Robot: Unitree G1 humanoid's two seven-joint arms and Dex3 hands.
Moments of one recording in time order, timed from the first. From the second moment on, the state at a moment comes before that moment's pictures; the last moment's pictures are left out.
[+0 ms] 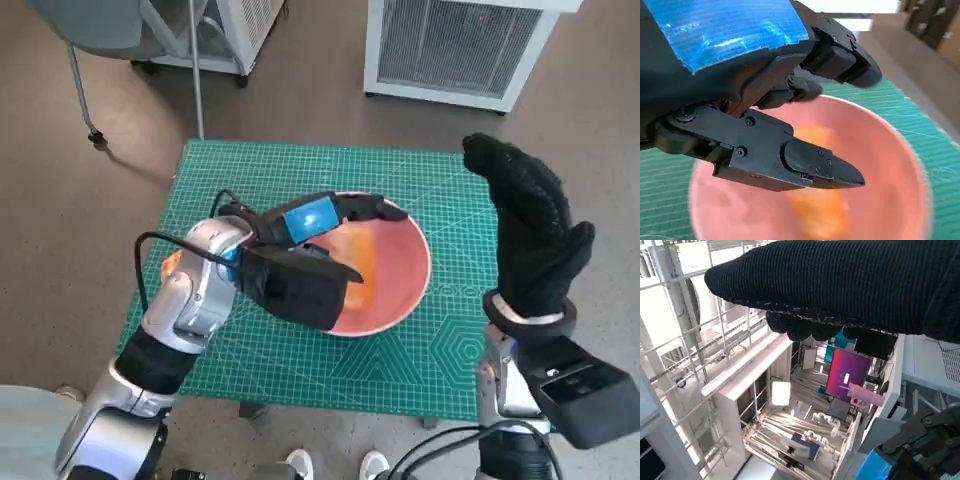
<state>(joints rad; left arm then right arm) -0.78 0.39 -0.38 0.17 0.62 0.06 -0.62 -0.42 -0.08 -0.11 0.11 0.19 -0.64 0.21</state>
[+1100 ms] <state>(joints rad) -0.56 0.96 0.05 -0.01 0.36 -0.29 -0.70 -0.42 -0.07 -0.09 0.08 0.18 -0.61 0.20</state>
